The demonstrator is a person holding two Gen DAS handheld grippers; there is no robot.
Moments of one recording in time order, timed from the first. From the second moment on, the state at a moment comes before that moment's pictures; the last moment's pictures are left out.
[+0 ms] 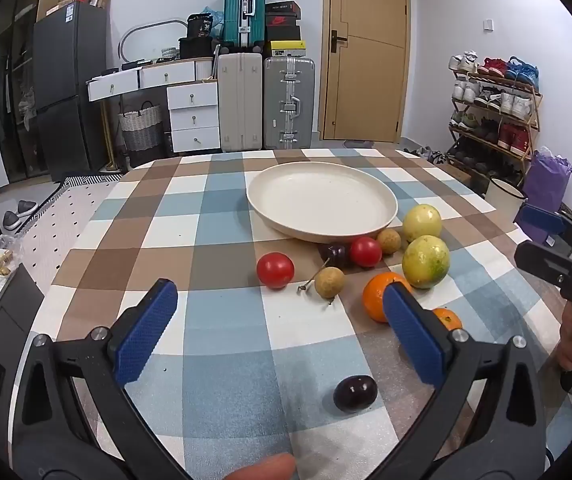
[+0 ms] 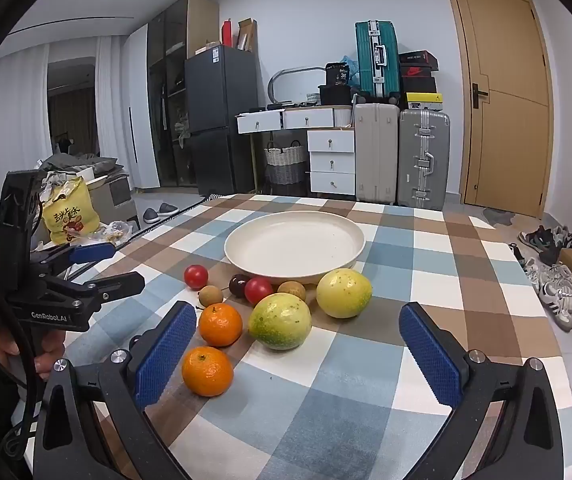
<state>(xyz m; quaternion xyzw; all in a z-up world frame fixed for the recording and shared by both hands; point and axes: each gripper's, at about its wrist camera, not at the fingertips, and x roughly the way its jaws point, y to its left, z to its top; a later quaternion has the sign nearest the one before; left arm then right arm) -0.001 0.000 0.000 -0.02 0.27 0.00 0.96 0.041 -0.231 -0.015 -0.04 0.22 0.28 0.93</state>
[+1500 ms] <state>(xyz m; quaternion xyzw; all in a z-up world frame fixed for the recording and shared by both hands) -0.001 0.001 0.000 -0.02 0.28 0.00 0.96 0.042 -0.231 -0.015 -0.04 0.23 0.28 0.93</state>
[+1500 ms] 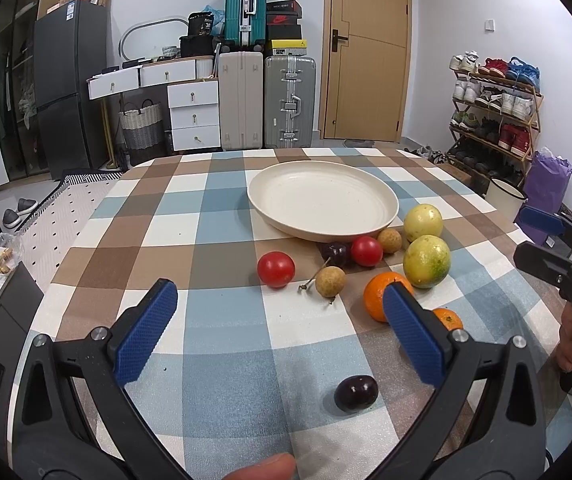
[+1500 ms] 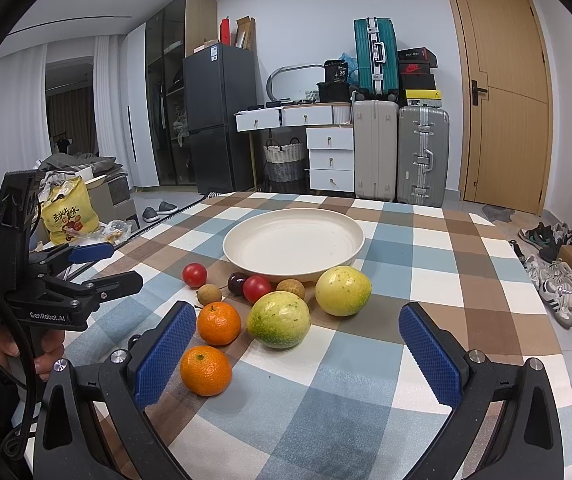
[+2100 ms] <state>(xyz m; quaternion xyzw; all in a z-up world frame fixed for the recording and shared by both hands) 0.000 0.001 0.000 -0.02 0.28 0.00 0.96 0.047 -0.231 -0.019 -0.04 0.23 0.28 0.93</state>
